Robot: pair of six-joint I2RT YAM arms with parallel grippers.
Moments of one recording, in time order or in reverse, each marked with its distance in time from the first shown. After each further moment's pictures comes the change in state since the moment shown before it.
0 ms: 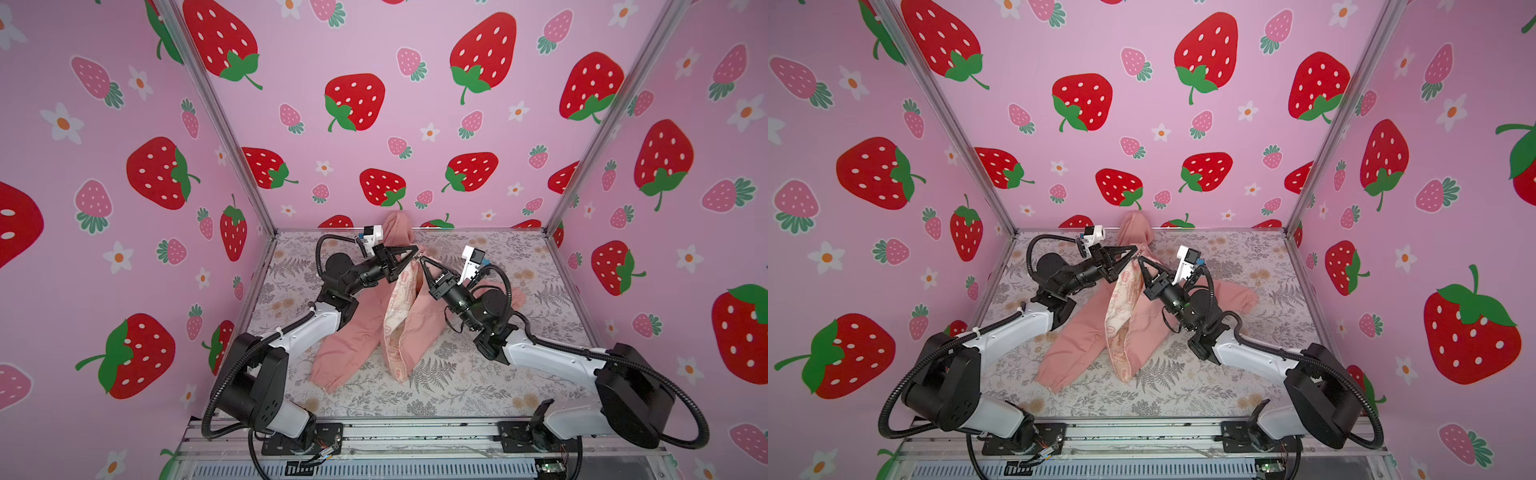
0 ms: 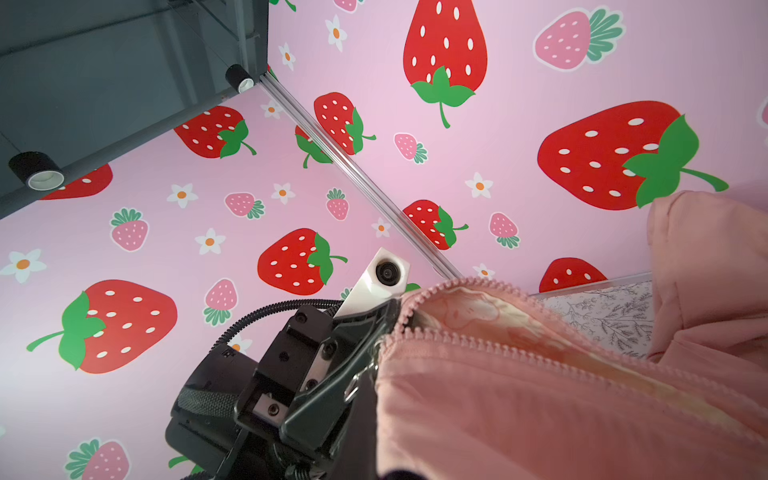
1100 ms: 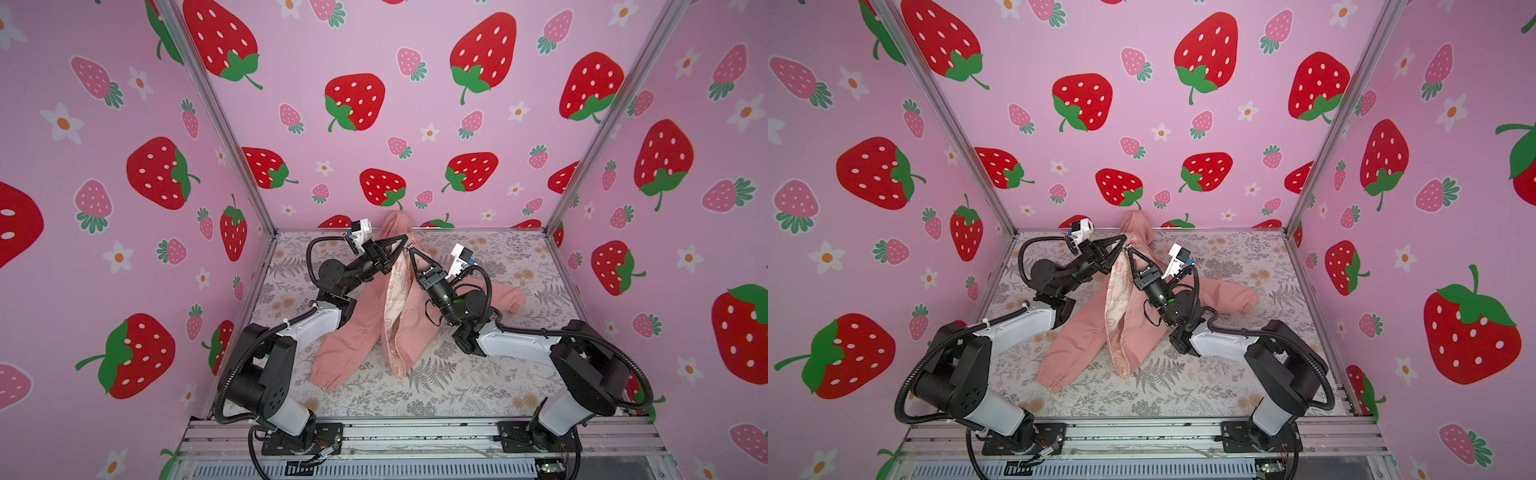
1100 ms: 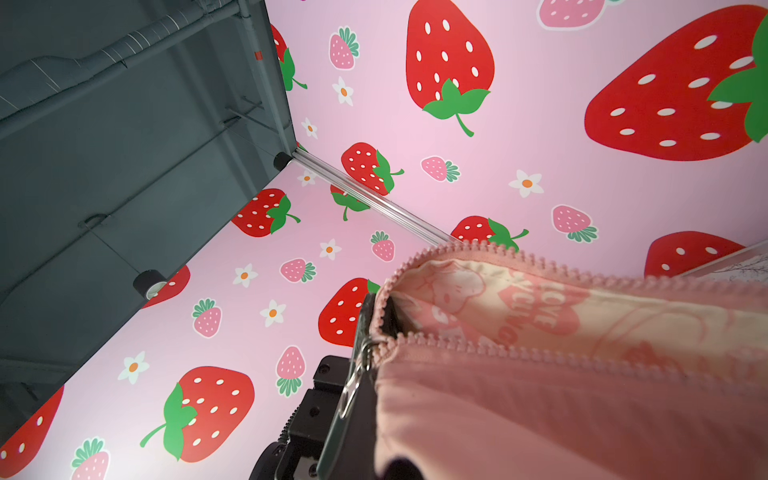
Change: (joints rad) left arm 0.043 0.066 -0.026 0.274 -0.084 -0.027; right arm 0.061 0.250 0.119 0.269 0.126 0.275
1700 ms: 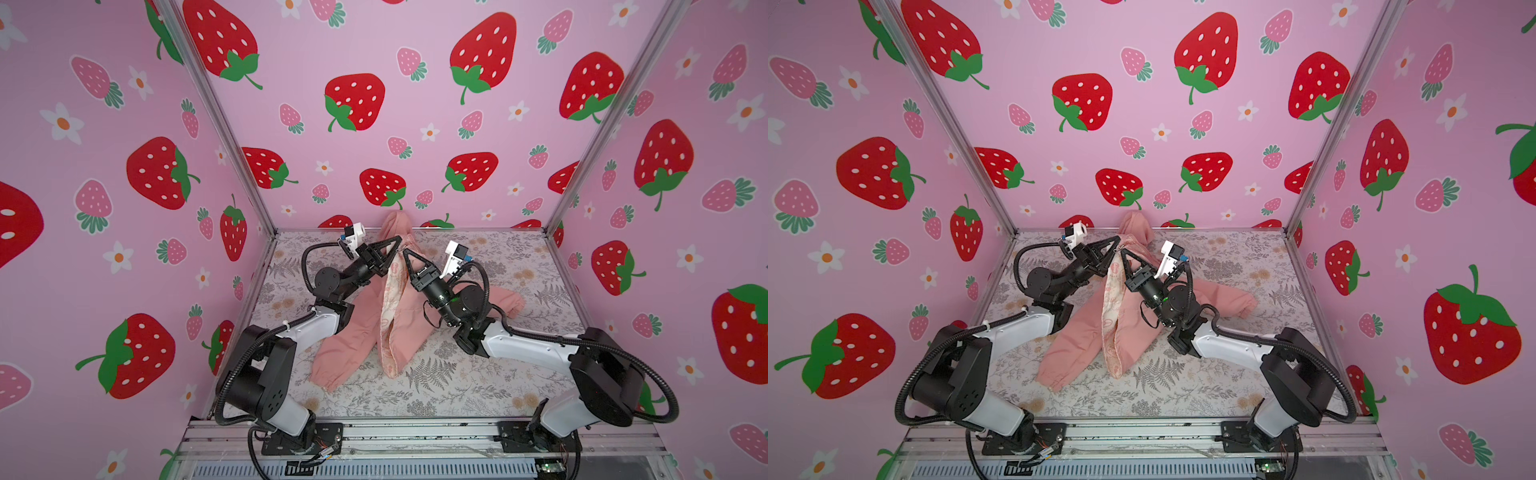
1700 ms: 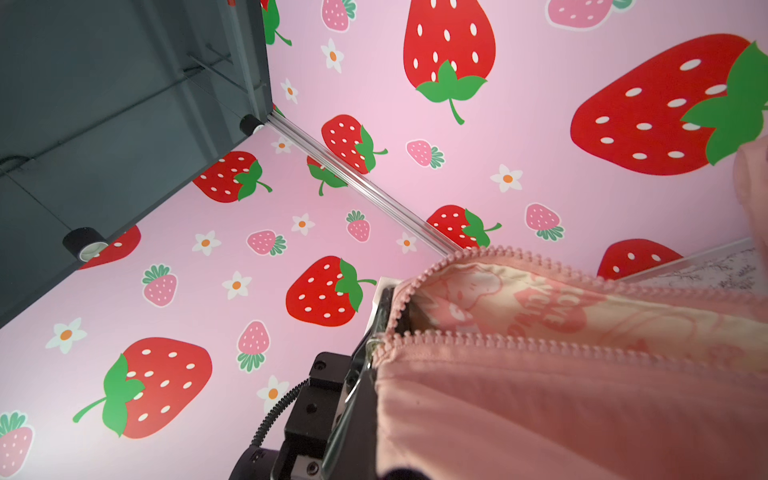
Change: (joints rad) left arm 0.004 -0.031 -0.102 0.084 -0.043 -0.033; right arm 0.037 -0.117 0.010 -0.249 0.002 -0.145
